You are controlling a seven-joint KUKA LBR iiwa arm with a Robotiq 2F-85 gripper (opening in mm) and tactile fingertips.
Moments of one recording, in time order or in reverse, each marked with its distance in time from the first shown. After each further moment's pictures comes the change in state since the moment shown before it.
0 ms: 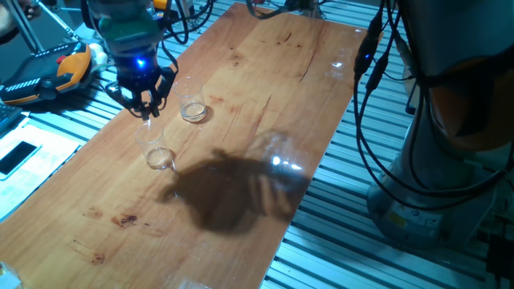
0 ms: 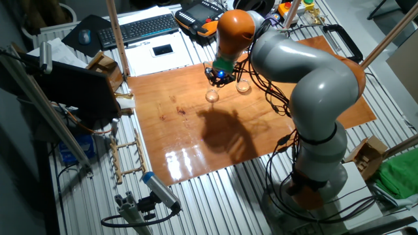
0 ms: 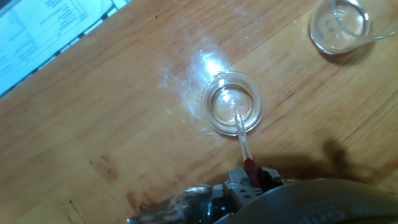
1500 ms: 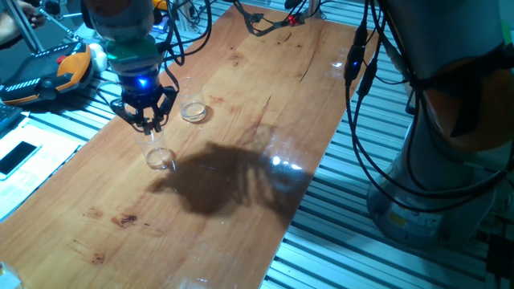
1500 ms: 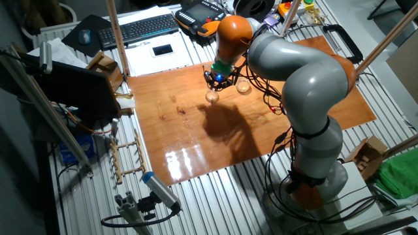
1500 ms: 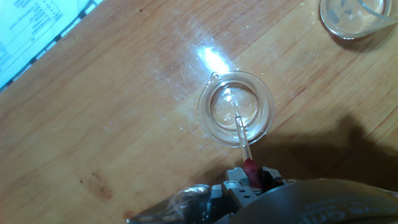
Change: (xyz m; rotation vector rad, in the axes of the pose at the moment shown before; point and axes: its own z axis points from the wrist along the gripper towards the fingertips) arm -0.010 -0.001 0.050 -0.015 0.035 0.070
